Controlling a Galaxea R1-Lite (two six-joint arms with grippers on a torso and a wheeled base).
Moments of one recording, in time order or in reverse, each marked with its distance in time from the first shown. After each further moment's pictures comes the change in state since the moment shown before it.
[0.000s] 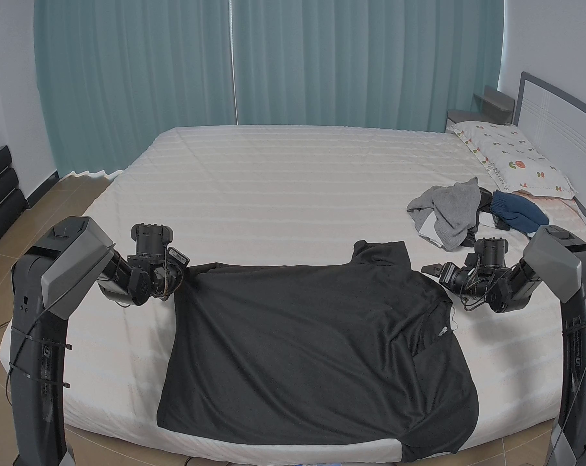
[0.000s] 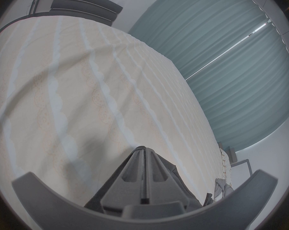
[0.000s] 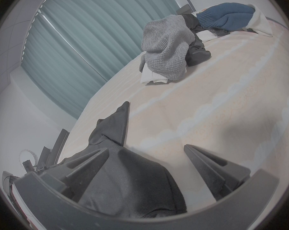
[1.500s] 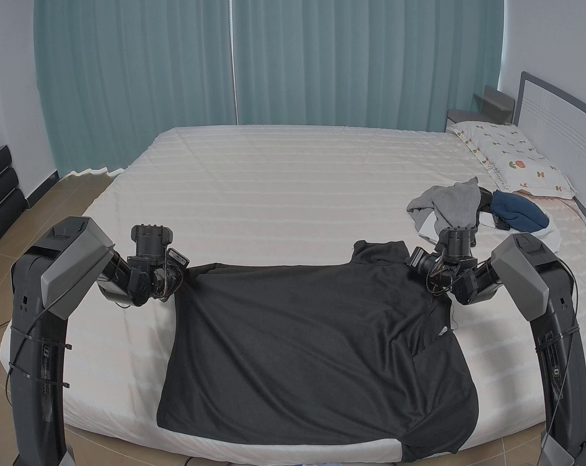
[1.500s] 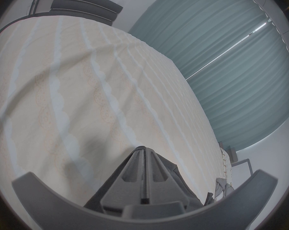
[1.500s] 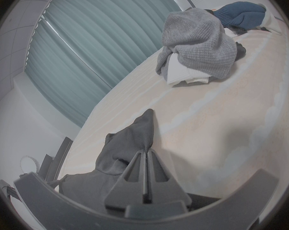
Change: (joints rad) left arm -0.001 -0.003 0.009 -0.001 0.000 0.001; right arm 0.117 0.161 -0.378 0.084 -0.121 0.114
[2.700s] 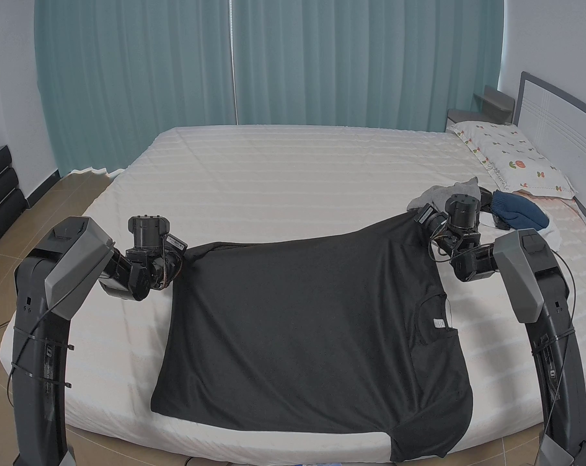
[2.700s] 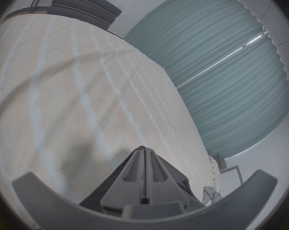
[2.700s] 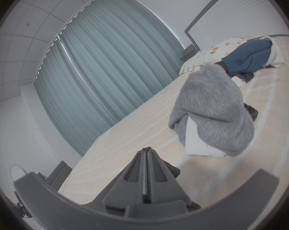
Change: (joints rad) left arm 0.013 0.037 -0.088 -0.076 -0.010 -0.031; right arm -0.013 0.069 -0.310 -0.053 -0.196 0.001
